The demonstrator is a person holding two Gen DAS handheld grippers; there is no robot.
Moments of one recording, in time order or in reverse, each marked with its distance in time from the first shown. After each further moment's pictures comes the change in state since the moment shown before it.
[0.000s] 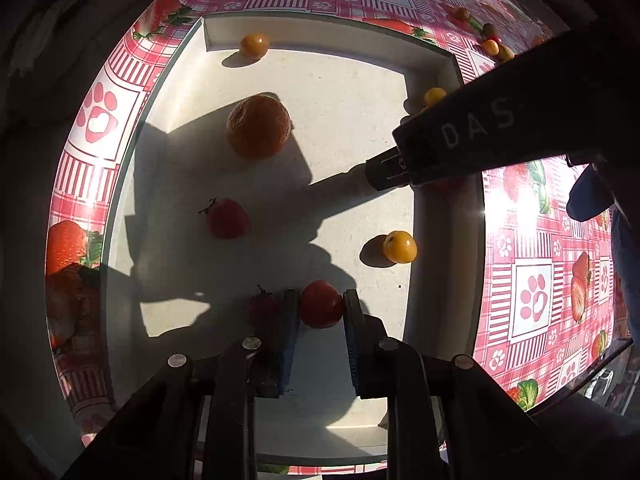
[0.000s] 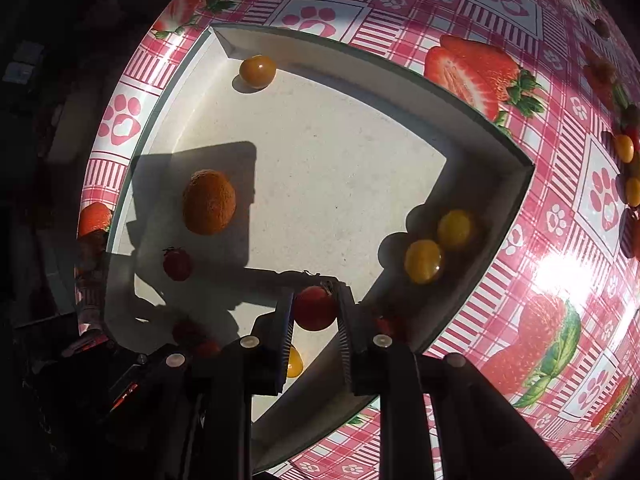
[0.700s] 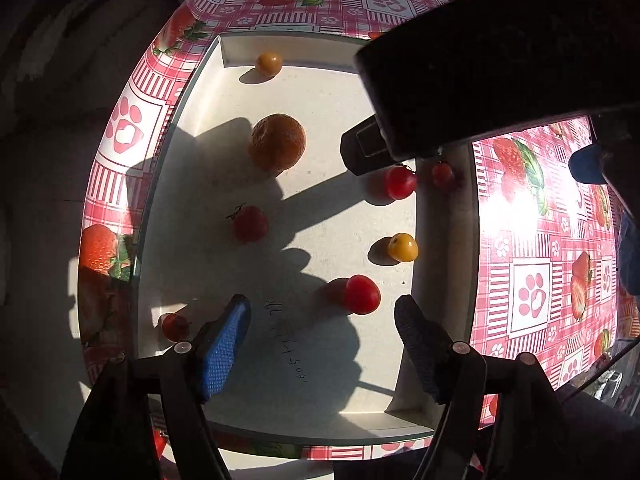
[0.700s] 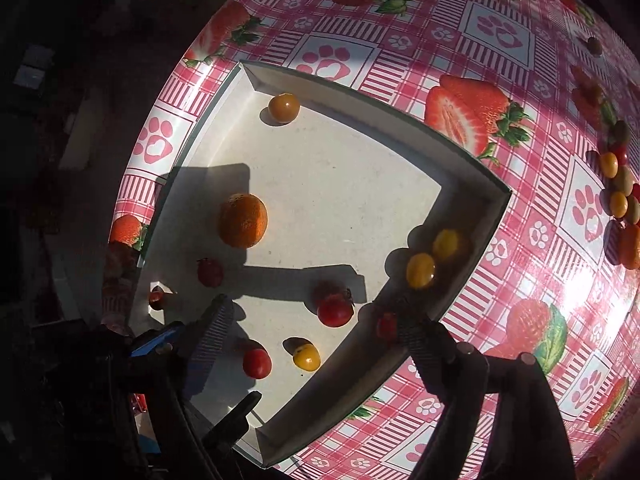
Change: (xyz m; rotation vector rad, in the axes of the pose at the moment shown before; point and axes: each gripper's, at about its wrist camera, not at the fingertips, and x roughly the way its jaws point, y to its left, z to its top) left arm -0.023 -0.007 0.000 0.012 -0.017 0.047; right arm -0.037 0.008 0.002 -0.009 -0.083 0.028
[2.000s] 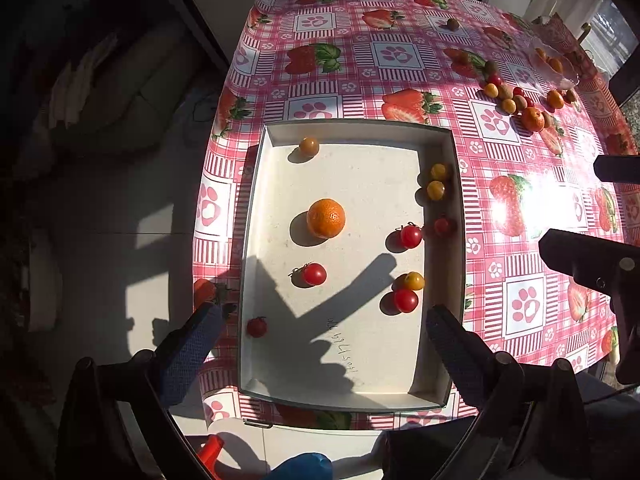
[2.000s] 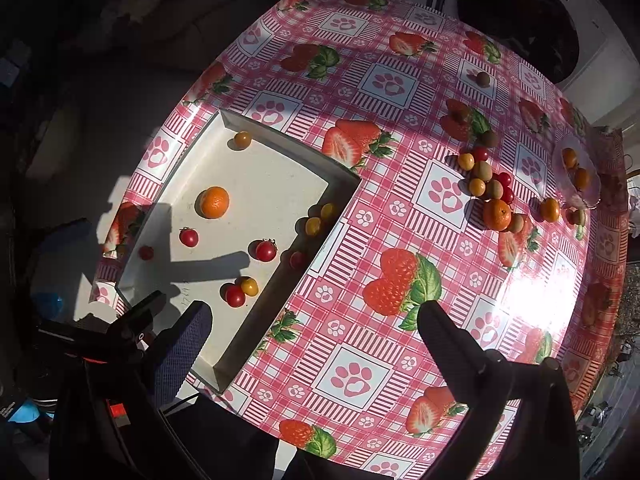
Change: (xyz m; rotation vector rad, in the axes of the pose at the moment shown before) left arm -0.085 0.001 0.036 0.080 -0.034 0.183; right arm -0.116 -0.012 -0.074 -0.018 -0.123 -0.217
